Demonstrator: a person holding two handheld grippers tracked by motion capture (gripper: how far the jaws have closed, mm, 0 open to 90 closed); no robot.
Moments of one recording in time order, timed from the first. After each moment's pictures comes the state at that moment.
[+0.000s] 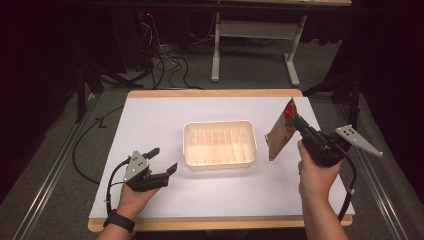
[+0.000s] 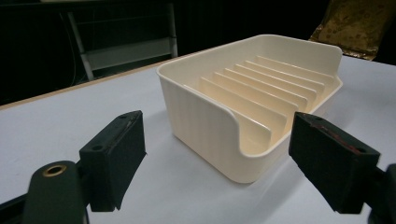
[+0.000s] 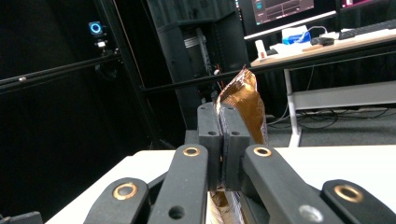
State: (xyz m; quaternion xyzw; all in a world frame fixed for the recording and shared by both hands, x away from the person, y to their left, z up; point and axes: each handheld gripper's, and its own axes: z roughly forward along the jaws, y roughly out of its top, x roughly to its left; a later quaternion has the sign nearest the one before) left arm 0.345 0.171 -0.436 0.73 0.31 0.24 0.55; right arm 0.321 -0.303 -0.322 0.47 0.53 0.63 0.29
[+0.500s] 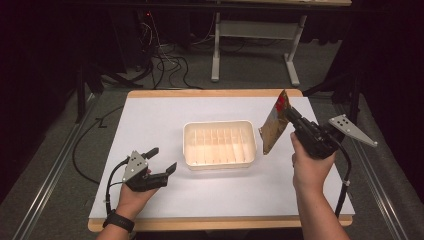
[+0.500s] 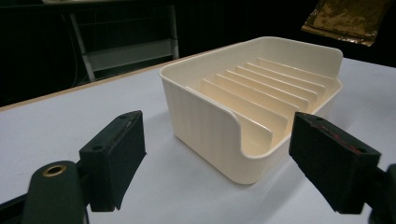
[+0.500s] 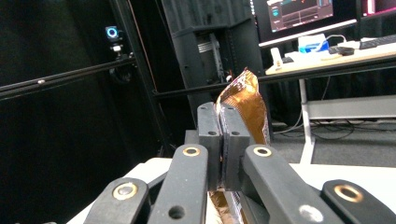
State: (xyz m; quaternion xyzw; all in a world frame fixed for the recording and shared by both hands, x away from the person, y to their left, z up) left arm 0.344 0.173 -0.435 0.73 0.31 0.24 0.56; right arm 0.330 -0.282 -0.299 0.45 0.54 0.65 0.29
